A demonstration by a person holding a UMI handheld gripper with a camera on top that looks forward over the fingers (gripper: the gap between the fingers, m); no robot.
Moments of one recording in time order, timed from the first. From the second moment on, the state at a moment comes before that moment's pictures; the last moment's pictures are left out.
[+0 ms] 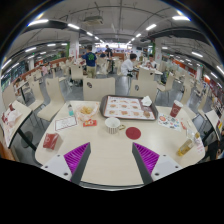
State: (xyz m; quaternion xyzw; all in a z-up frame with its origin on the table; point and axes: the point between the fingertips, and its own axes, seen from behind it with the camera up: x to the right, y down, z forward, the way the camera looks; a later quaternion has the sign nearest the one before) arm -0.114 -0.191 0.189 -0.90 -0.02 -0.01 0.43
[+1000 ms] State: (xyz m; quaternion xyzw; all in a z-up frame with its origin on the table) arm 0.292 -0.180 0.049 -0.87 0.03 -0.03 0.50
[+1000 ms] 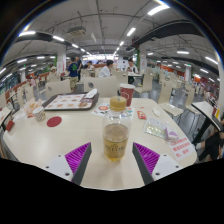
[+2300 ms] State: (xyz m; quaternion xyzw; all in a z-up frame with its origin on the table) arm 0.078 0.057 0.222 -0.59 -0.39 -0.59 0.38
